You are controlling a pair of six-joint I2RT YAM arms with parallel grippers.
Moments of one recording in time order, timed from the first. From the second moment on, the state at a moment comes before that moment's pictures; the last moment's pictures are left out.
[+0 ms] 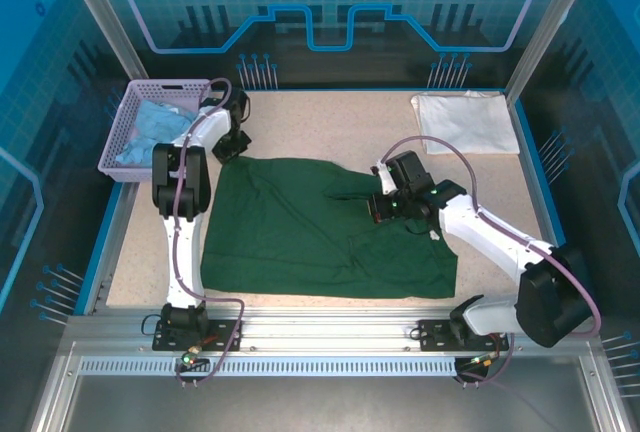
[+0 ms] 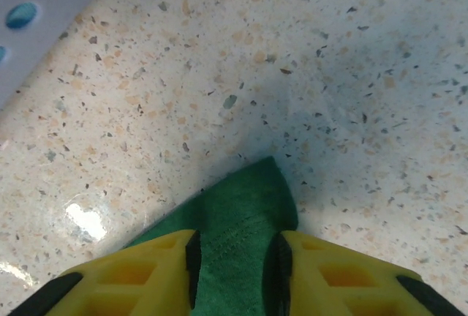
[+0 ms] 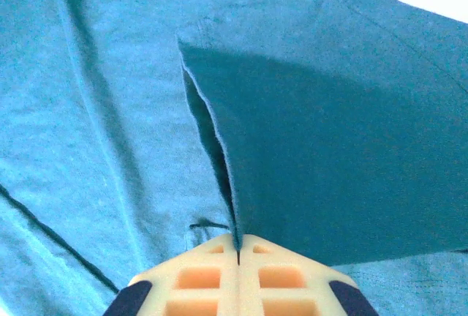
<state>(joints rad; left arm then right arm) -0.04 2.34 1.94 -1.00 -0.23 -0.87 0.51 1.32 0.92 -0.55 -0.15 0.29</state>
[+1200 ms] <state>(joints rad) -0.07 2.15 1.91 -0.83 -0.23 -0.71 0.06 1.76 1.64 -0.65 -0.23 0.43</state>
